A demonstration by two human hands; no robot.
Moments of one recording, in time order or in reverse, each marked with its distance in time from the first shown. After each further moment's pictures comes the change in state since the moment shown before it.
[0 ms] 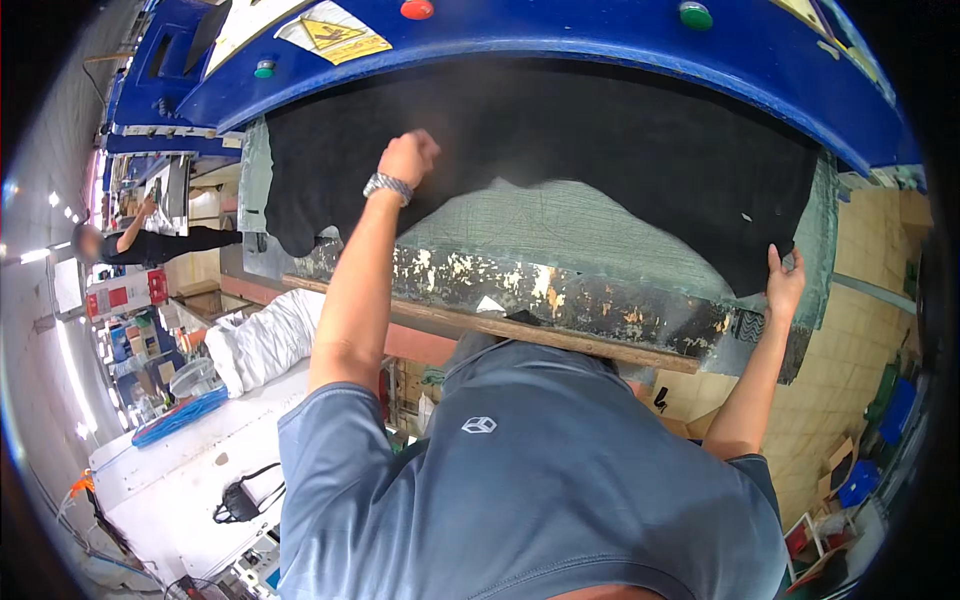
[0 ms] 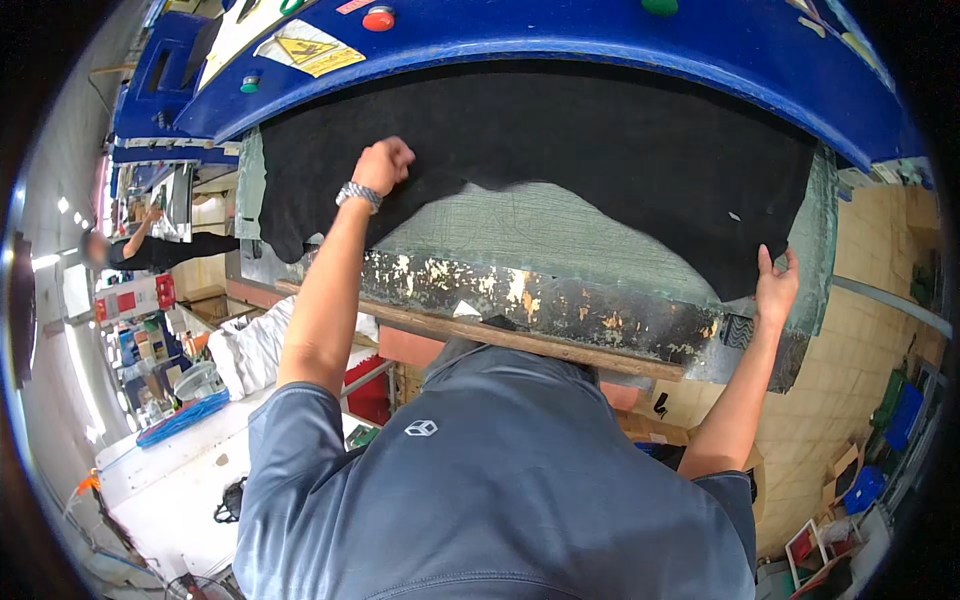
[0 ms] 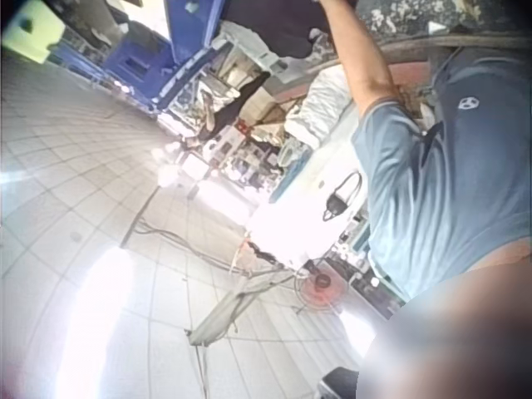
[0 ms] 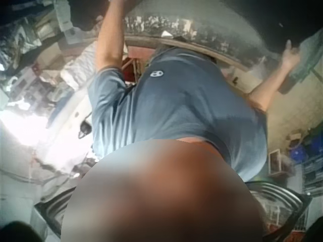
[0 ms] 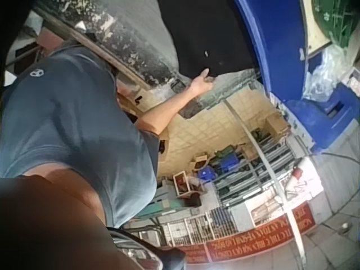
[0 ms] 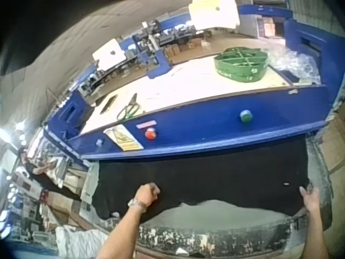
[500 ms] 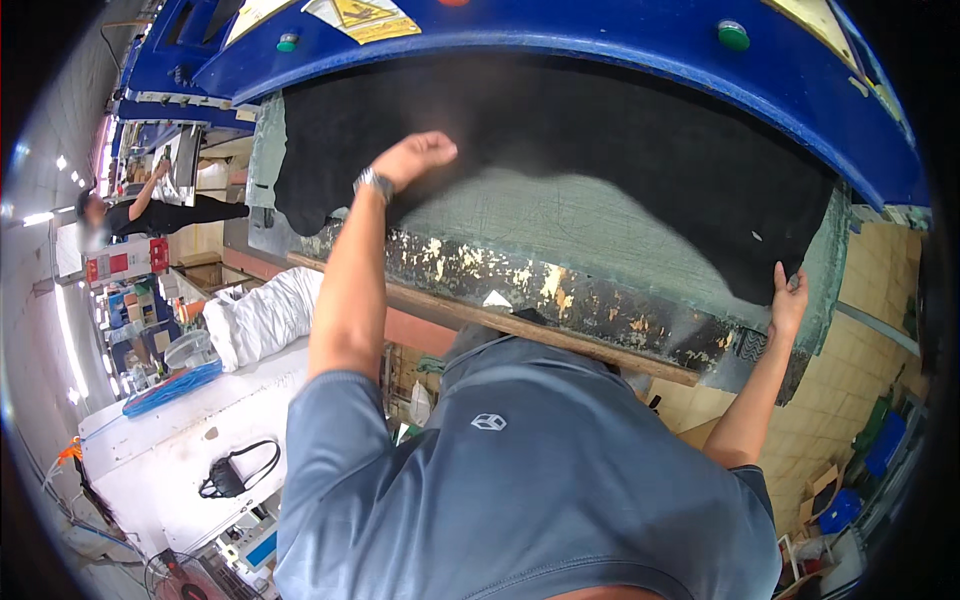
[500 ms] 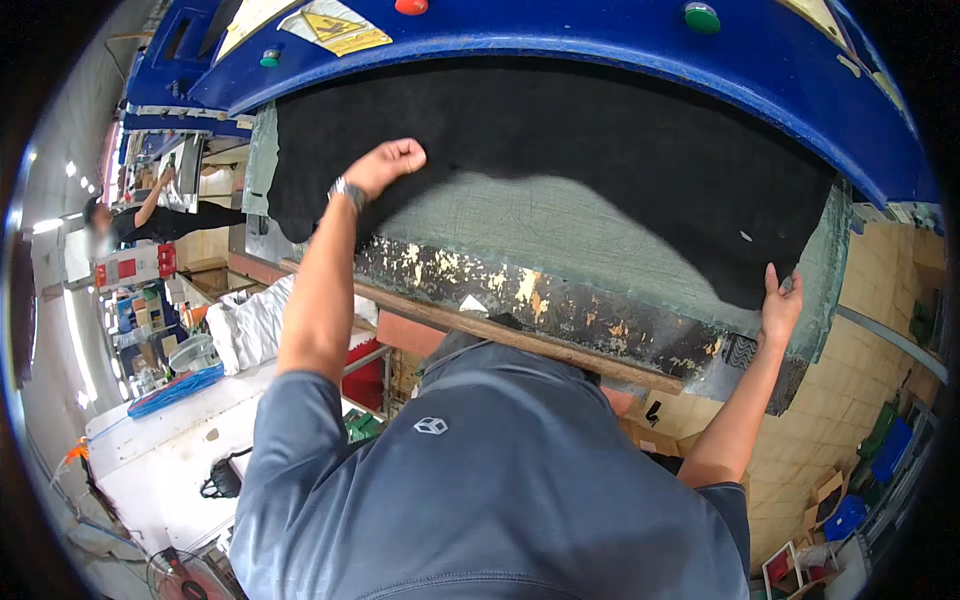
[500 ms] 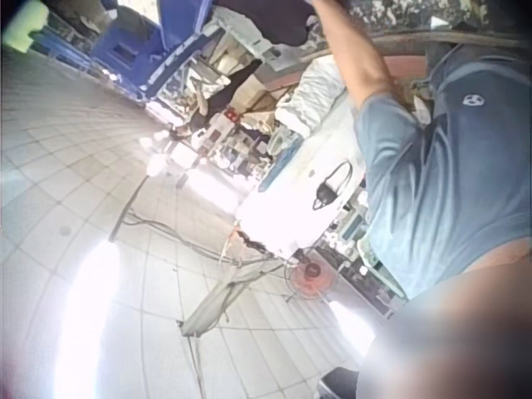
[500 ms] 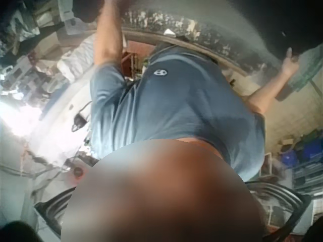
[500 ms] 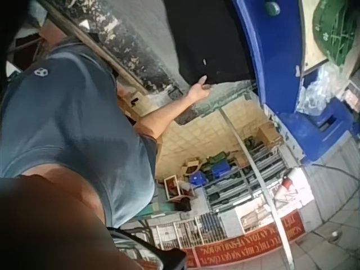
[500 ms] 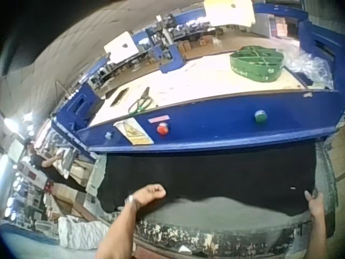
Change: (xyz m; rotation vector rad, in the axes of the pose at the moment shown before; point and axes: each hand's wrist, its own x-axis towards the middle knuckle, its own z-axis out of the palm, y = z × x) left_hand -0.003 -0.048 -0.003 -0.777 -0.418 0.109; right_hand 0.031 0.040 -0.003 0.096 -0.017 -0.063
